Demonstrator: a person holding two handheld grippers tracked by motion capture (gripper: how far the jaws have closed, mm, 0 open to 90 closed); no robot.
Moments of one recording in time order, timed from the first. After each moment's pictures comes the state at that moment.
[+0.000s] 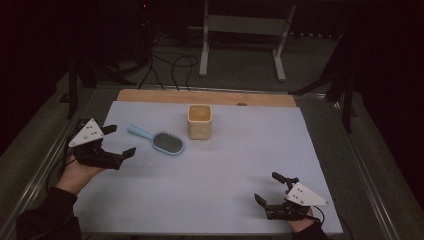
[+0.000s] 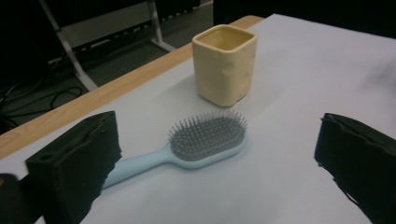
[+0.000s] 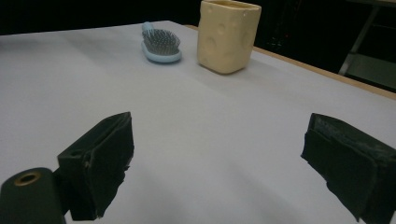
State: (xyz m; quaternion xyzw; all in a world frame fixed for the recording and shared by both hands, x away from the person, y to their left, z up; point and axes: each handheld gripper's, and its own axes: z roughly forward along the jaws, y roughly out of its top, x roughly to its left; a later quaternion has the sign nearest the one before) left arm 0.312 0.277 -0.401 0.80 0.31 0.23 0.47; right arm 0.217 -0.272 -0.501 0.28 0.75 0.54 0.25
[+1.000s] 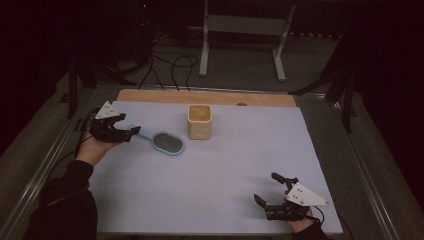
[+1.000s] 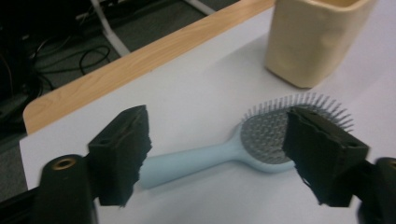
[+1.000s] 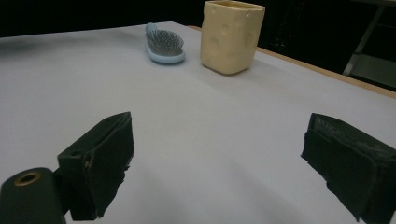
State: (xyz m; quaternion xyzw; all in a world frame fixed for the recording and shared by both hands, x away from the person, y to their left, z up) left arm 0.397 0.278 -0.432 0.81 0.38 0.23 0.39; right arm 0.216 -0.271 -0.501 0.28 0.75 0.54 0.25
